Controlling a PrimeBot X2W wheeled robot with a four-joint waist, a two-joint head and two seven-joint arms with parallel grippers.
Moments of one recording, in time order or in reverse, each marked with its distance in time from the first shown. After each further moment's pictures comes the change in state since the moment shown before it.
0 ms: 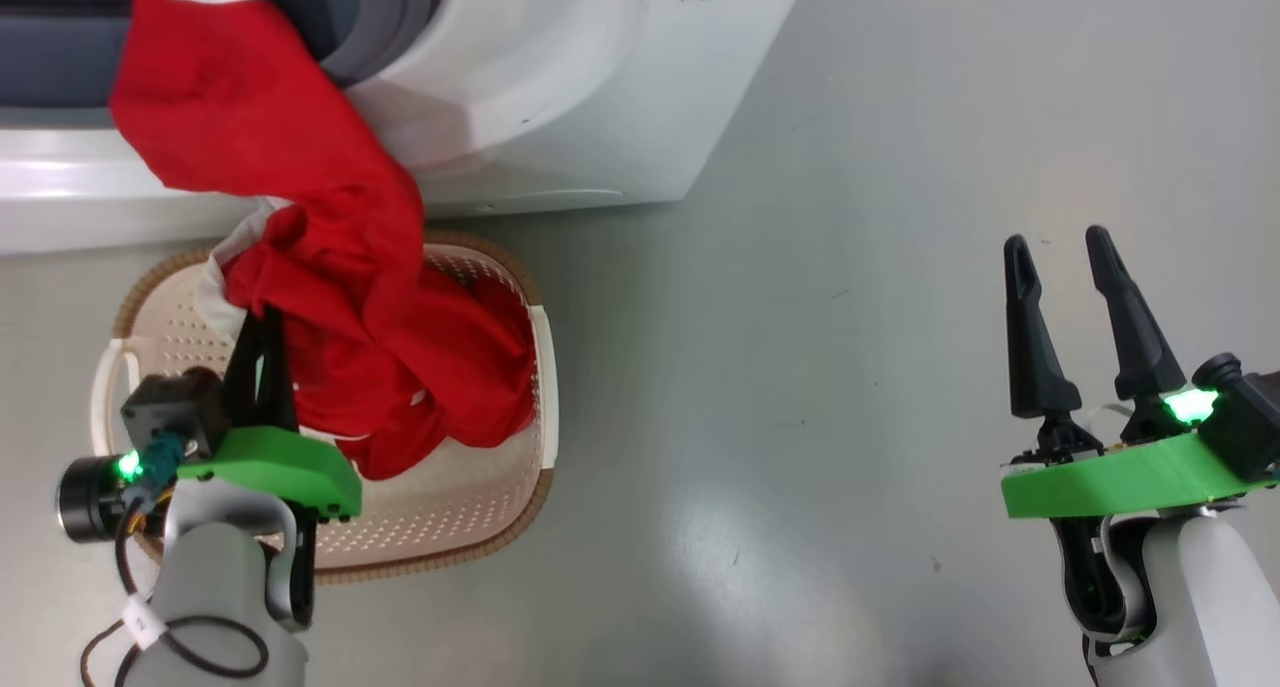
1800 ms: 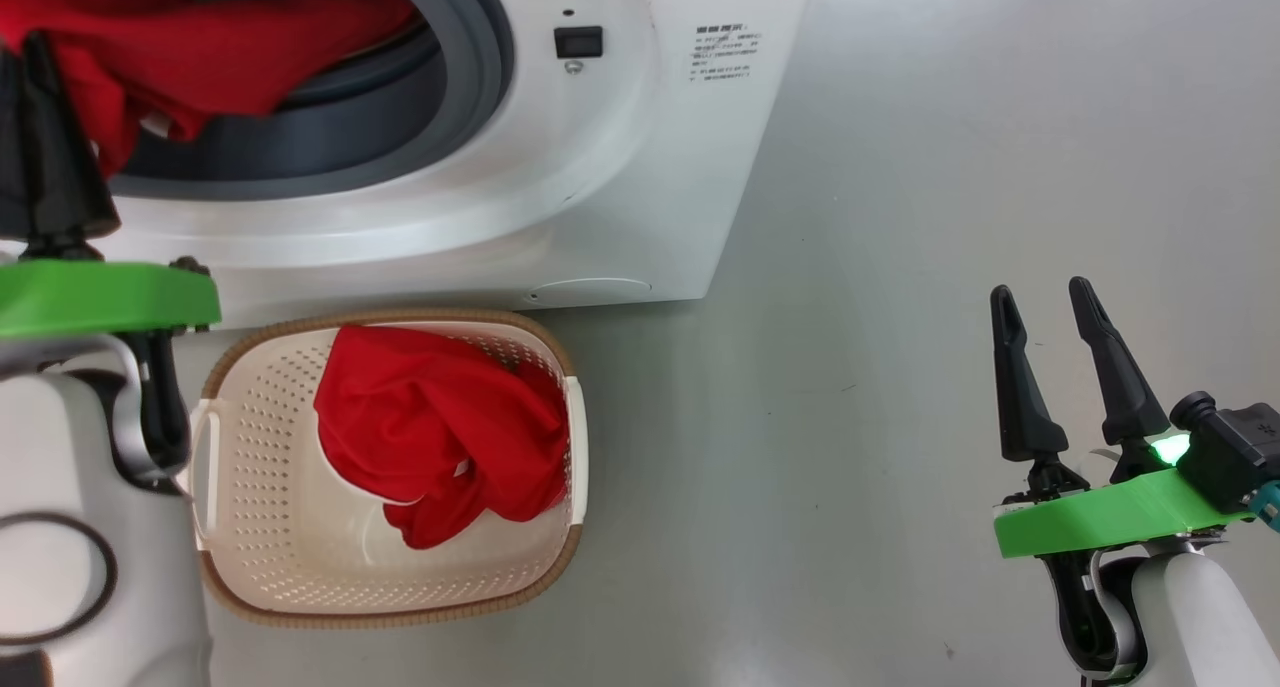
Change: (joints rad) left arm -0.198 0.041 0.101 -0.250 -0.062 -0.011 0.003; right arm 0.051 0.000 0.006 0.034 -0.002 0.000 0.000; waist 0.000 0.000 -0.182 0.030
